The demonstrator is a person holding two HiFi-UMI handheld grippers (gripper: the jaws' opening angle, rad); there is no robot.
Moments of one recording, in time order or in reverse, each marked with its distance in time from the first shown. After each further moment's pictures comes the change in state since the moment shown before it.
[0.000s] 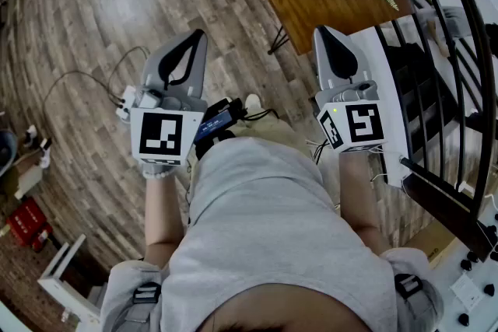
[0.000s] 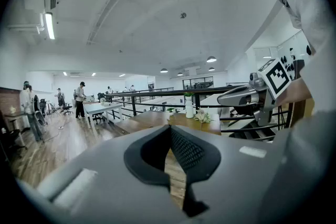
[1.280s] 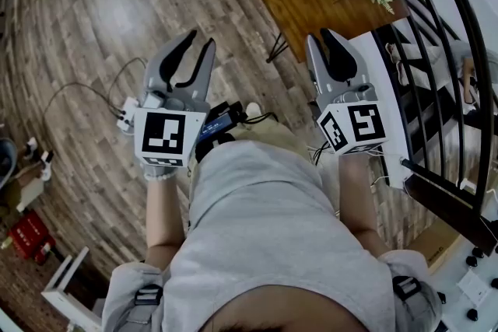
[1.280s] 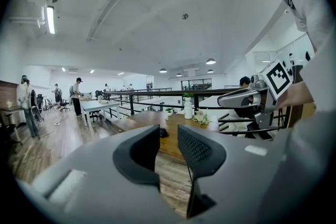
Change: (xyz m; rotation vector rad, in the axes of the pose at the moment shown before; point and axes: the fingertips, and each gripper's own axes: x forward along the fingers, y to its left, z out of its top) left arm 0.005 0.013 -0.012 -0.033 0.029 -0.018; right arm 0.008 0.003 0.002 0.086 -0.011 -0.019
